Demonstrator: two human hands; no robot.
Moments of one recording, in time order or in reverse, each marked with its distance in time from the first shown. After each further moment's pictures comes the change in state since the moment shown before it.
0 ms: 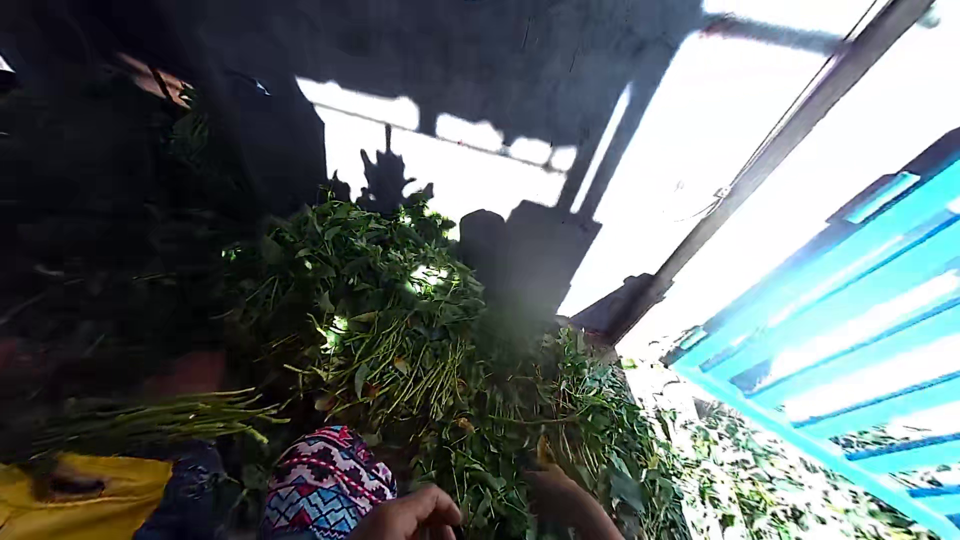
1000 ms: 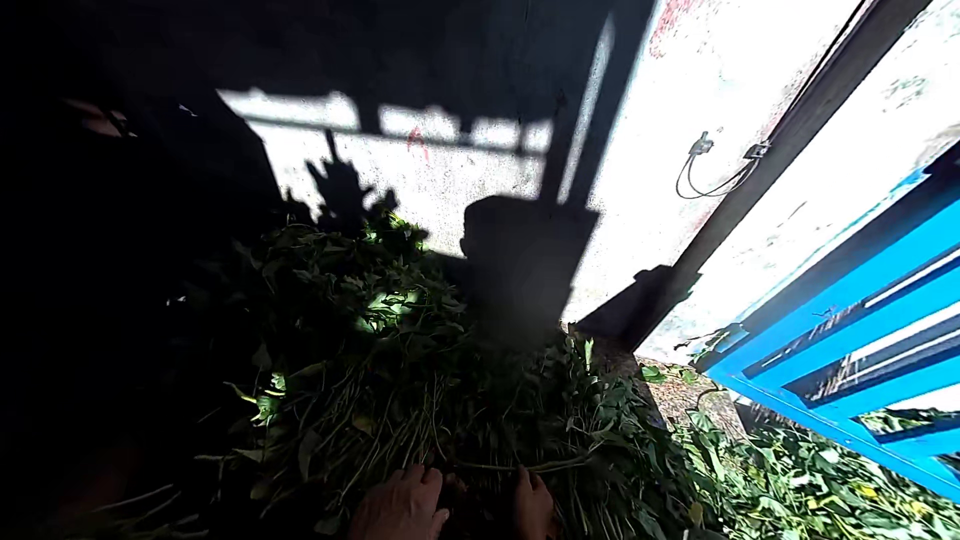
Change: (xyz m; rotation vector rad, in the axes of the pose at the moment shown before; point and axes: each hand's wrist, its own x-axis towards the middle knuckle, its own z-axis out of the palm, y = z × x) left_hand 0.186 -0.017 0.000 0.940 -0.112 -0.501; right_hand 0.079 -0.061 0.043 0.657 0.570 -0.114
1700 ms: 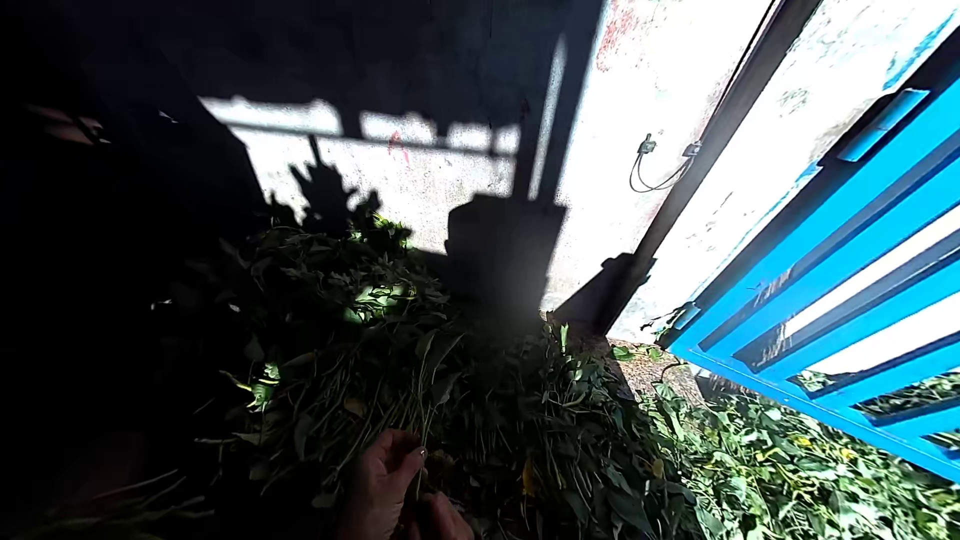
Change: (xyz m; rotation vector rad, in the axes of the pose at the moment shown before) left_hand -0.010 -0.005 0.046 -1.288 0.512 -0.022; right_hand -0.170 0.007 -0.019 -0.175 -0.427 -1.122
